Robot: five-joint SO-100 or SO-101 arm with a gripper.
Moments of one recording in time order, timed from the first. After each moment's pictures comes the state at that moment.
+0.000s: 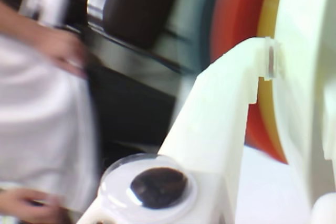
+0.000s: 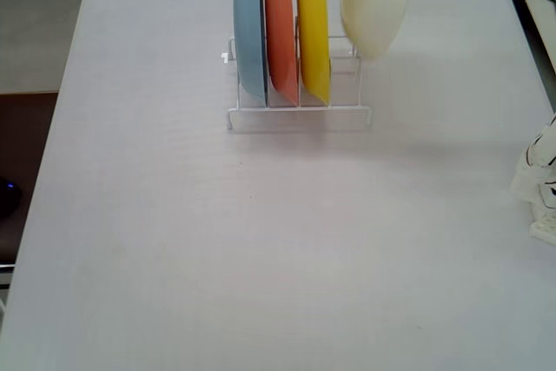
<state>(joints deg) 36.8 105.0 45.1 65.0 -48.9</state>
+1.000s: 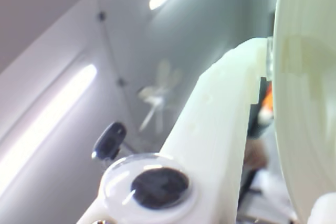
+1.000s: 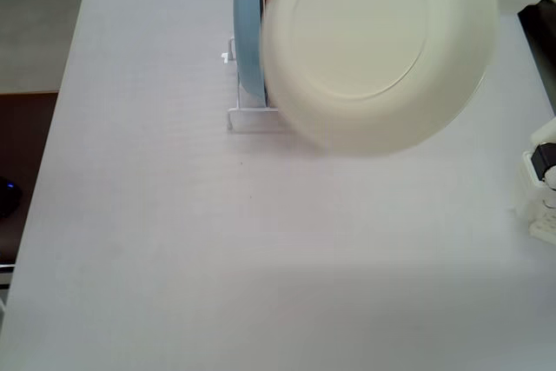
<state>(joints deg) -12.3 125.8 66.9 24.2 -10.5</state>
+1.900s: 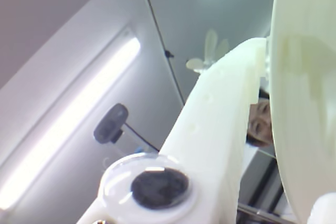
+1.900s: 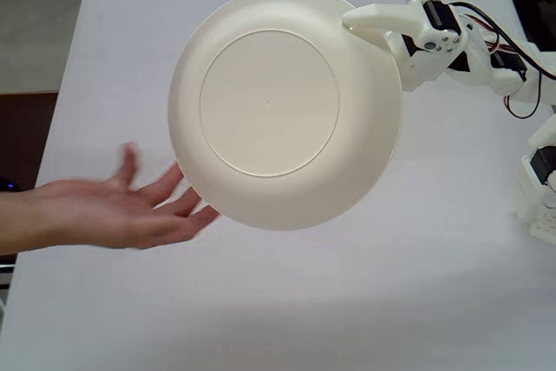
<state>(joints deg) -17.0 116.4 86.4 -12.0 -7.4</state>
